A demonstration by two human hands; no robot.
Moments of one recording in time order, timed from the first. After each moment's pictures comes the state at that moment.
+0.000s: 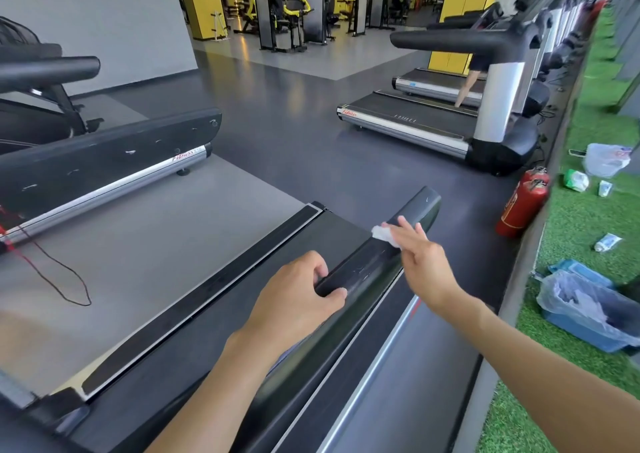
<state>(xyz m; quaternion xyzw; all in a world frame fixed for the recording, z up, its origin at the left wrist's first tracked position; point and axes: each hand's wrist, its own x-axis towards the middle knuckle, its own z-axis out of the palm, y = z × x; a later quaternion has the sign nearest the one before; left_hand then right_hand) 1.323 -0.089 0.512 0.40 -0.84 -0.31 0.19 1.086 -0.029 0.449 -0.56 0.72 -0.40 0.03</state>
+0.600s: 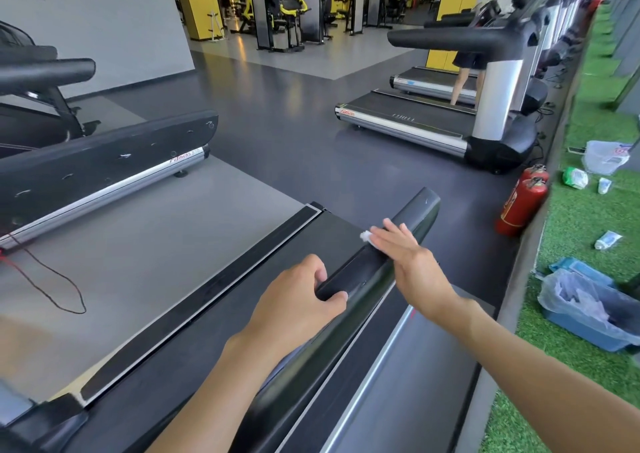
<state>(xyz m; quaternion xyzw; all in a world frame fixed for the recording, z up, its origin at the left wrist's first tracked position) 1.316 -0.098 0.507 0.40 -0.84 -0.31 0.17 1.082 -0.036 0.444 -0.66 0.67 -0.33 -0.04</state>
